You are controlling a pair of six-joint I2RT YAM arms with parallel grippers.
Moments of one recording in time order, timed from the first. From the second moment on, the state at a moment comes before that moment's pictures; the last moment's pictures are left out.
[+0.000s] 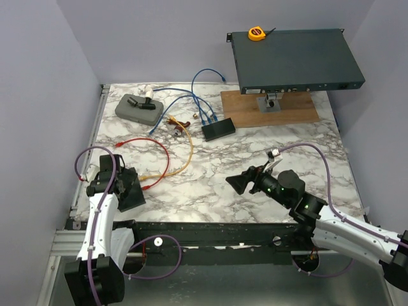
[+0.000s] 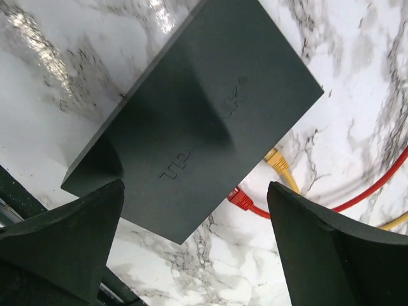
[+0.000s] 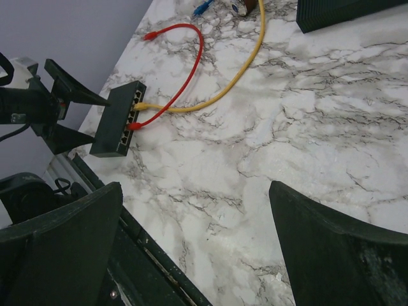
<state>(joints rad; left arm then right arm) 0.16 0.83 0.55 -0.82 -0.17 -1.01 0.88 0.70 0.32 0.19 0.09 0.63</state>
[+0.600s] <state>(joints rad) 0.16 0.90 0.52 -0.68 -0.28 -1.10 0.88 0.64 0.32 0.16 0.09 0.65</state>
